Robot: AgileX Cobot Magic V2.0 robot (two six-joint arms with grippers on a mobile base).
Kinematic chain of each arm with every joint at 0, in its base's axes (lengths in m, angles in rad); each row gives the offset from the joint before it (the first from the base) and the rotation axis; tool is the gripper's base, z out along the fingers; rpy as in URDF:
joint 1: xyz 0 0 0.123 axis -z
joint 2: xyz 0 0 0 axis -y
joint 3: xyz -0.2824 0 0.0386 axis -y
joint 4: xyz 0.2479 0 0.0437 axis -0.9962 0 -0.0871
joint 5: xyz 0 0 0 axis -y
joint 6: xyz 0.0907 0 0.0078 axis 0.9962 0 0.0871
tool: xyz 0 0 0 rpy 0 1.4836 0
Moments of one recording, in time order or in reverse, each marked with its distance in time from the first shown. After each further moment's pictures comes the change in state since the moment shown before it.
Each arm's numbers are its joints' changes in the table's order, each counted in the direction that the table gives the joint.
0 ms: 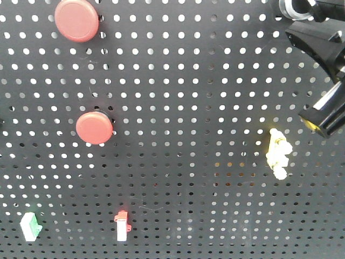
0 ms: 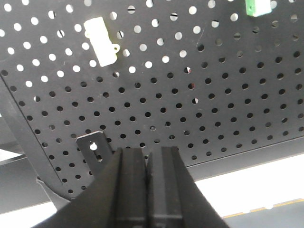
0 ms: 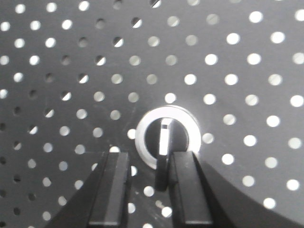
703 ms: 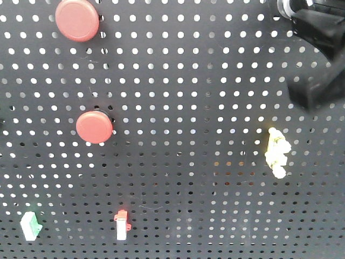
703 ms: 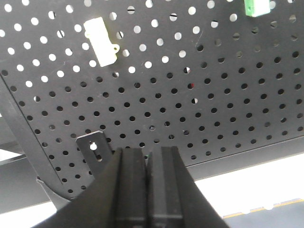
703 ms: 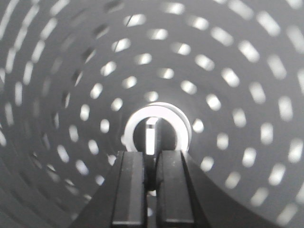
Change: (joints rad) left arm 0.000 0.000 0.000 0.000 0.000 0.000; right arm 0.000 -0.030 0.010 0.030 -0.019 0.500
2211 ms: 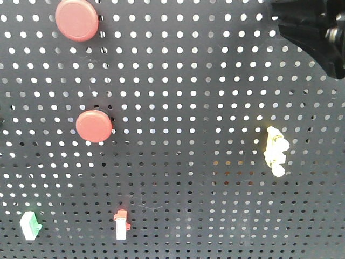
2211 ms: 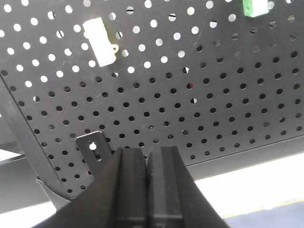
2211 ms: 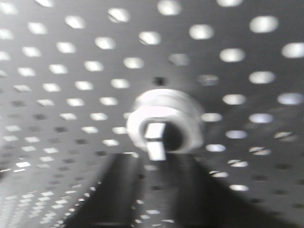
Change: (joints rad) left arm 0.000 0.000 0.000 0.000 0.000 0.000; right arm -0.009 -0.040 0.095 -0.146 0.038 1.149
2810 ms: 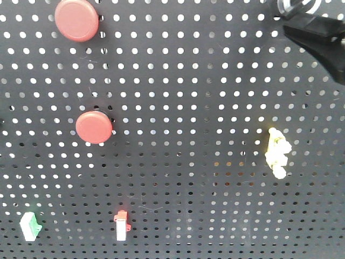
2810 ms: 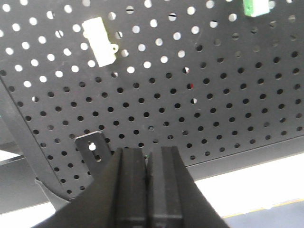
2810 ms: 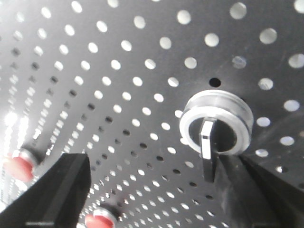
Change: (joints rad) left arm 0.004 0.000 0.000 0.000 0.000 0.000; right arm 0.001 0.059 0.000 -0.065 0.070 -0.141
